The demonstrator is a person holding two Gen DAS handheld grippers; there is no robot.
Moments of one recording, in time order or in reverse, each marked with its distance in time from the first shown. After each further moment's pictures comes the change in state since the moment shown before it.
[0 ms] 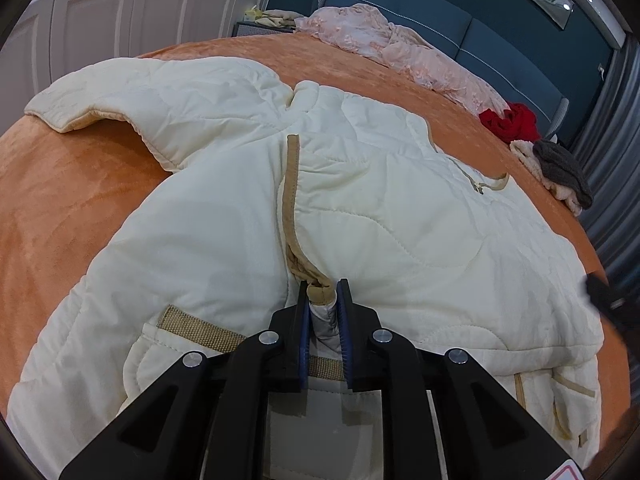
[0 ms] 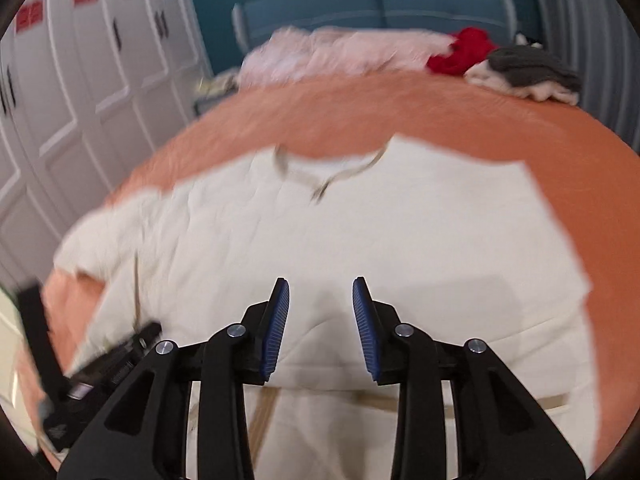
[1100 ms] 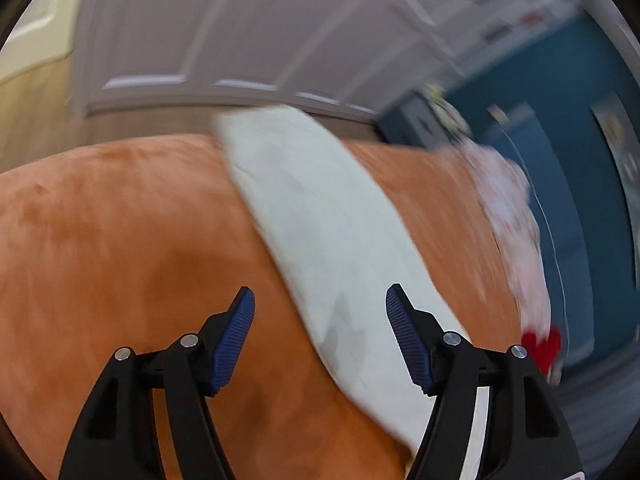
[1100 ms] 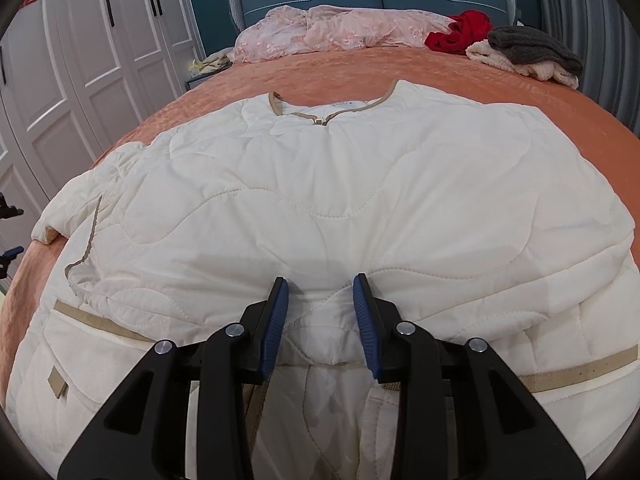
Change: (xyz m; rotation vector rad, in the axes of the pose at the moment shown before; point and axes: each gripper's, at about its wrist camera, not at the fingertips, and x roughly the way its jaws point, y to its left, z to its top) left arm -0.039 0.330 0.157 -0.761 -0.143 0.072; right arm 0.022 -0.001 -0.030 -0.003 -0.038 -0.032
